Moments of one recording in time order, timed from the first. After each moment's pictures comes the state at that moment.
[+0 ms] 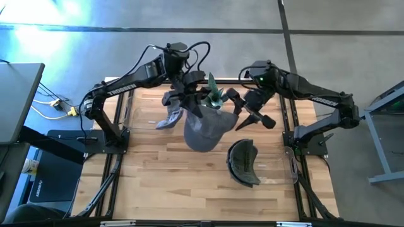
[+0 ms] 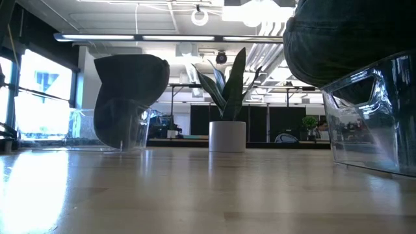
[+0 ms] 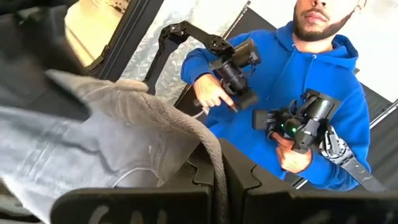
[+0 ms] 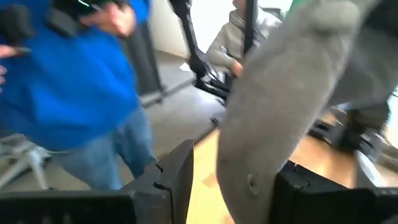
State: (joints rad) left arm 0.31 1.67 1.87 -0.33 1.32 -0.42; right arm -0.26 1.34 1.49 -0.60 -1.00 -0.34
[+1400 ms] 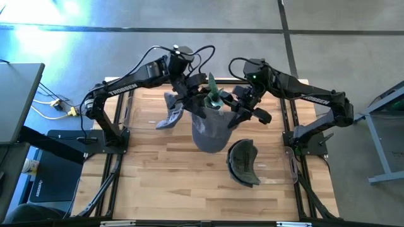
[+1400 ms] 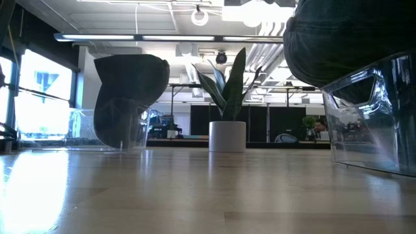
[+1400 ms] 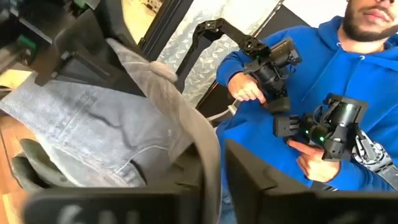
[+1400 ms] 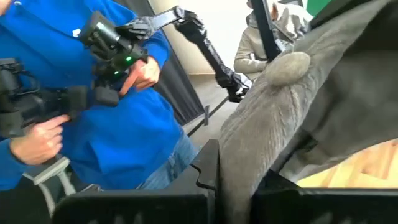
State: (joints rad) left arm 0.31 1.68 1.87 -0.51 1.20 -0.27; right arm -0.28 1.41 1.49 -0.42 -1.16 0.08
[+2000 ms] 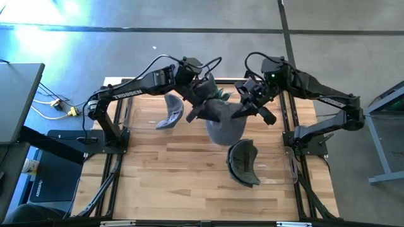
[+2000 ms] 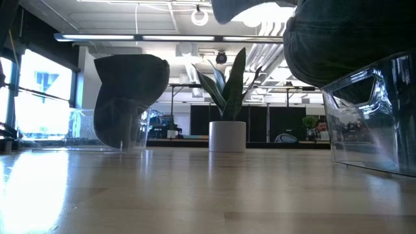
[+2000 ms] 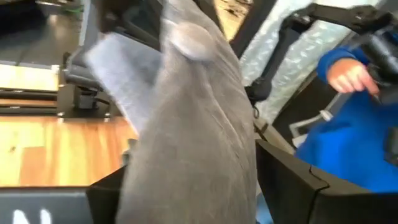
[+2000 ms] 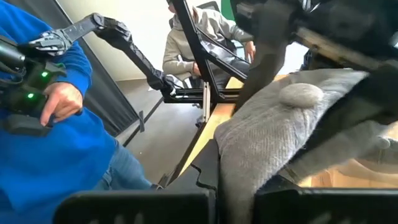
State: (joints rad) left arm 0.22 1.71 1.87 -0.52 0.76 -0.14; right arm -0.29 1.27 1.49 -0.59 -0.81 0.08
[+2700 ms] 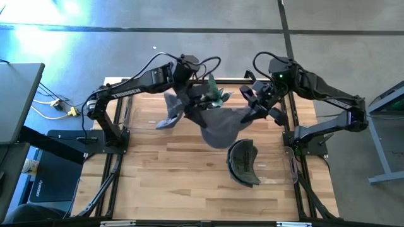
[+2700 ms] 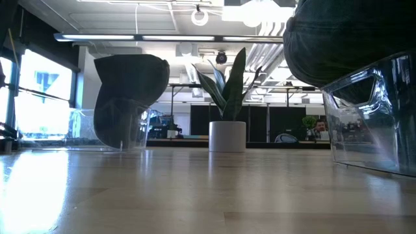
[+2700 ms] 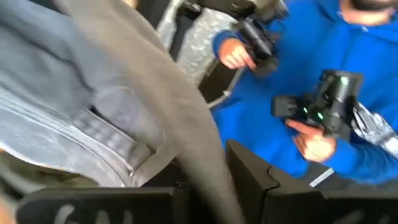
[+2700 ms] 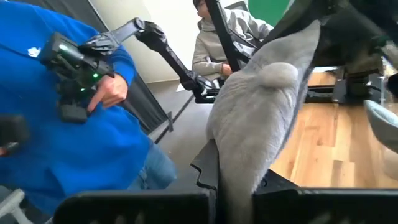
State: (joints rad) left arm 0.24 1.70 1.87 -0.53 1.19 -0.15; right arm -0.28 1.22 1.49 -0.62 -0.92 0.14
